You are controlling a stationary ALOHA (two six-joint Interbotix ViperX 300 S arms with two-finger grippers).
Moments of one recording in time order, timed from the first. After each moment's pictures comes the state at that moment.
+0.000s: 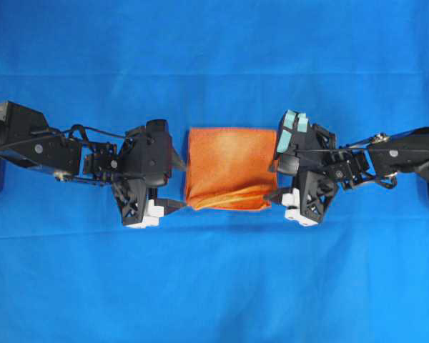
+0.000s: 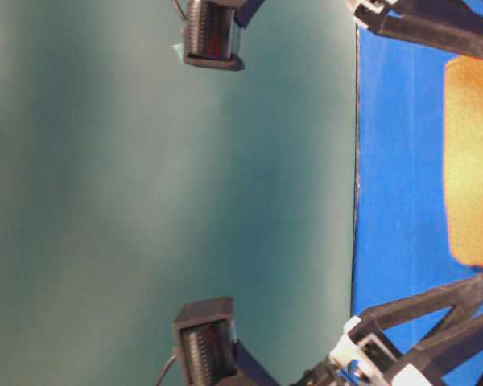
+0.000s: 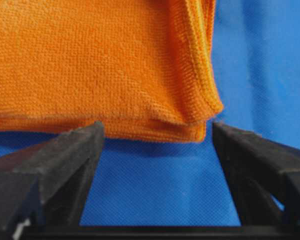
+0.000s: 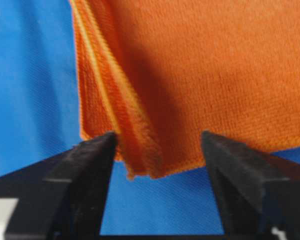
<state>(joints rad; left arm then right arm) -0.06 0.08 0.80 -0.03 -0.13 -0.06 0.04 -0.03 0.87 -0.43 0.00 0.75</state>
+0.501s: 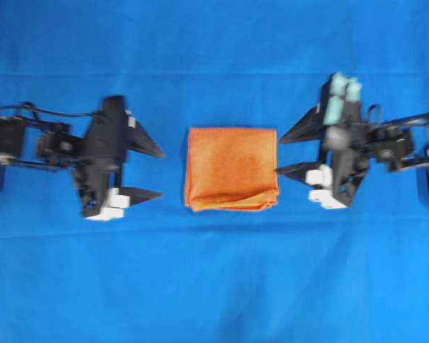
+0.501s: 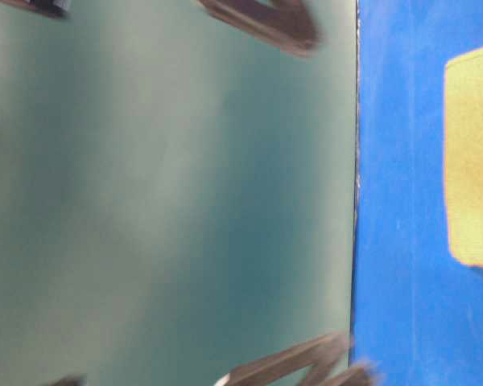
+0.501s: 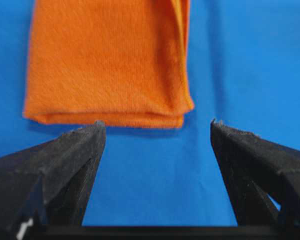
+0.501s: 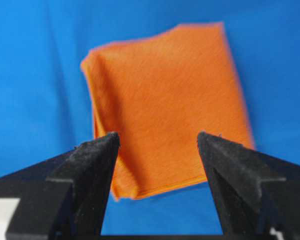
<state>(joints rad) -0.06 -0.31 0.88 -0.03 0.09 -0.03 0.05 -0.42 0.83 -0.50 0.27 0.73</state>
